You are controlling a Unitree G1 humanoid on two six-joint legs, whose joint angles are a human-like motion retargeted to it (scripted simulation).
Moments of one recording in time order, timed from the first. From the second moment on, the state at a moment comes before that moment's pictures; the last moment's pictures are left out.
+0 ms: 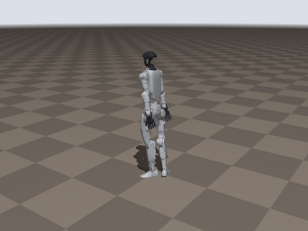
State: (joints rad) left arm 0.12 0.03 0.48 1.55 0.06 0.09 -0.11; right arm 0.04 -0.16 0.07 1.58 -0.35 0.11 0.15; waist -0.01 -0.03 -0.10; left_leg -0.08 0.02 0.80 -0.03 0.01 -0.01; right_leg 0.15 -0.10 -1.29 0.04 -0.07 0.13
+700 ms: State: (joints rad) left arm -0.05 0.12 0.32 1.56 0.15 0.10 -0.16; right arm 0.03 -0.14 0.04 1.55 -0.25 0.10 0.21; waist -0.15 0.11 -0.07; left_leg -0.06 0.06 0.55 -0.05 -0.08 0.03; right_leg -0.11 -0.27 -0.71 0.80 -0.06 0.10
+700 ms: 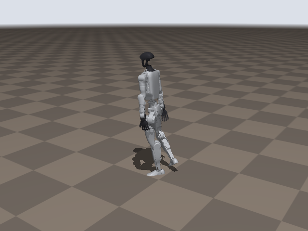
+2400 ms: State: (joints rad) left arm 0.04 0.05 0.34 1.54 0.15 0.09 -0.14; right arm 0.01 -0.10 0.08 1.51 -0.33 0.11 0.25; waist -0.16 -0.06 -0.12; left_leg -0.15 -0.10 -0.02 0.23 -0.11 0.05; right_leg -0.10 -0.08 -0.41 0.06 -0.01 0.07
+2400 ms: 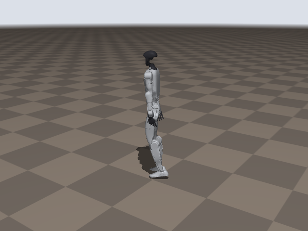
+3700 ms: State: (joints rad) left arm 0.00 0.09 0.35 1.57 0.11 0.12 -0.13; right arm 0.00 -0.11 0.05 1.54 -0.29 0.14 0.21; waist -0.22 0.10 -0.13; left_leg 0.02 0.03 0.85 -0.06 -0.18 -0.03; right_leg -0.16 -0.13 -1.05 0.04 0.06 -0.13
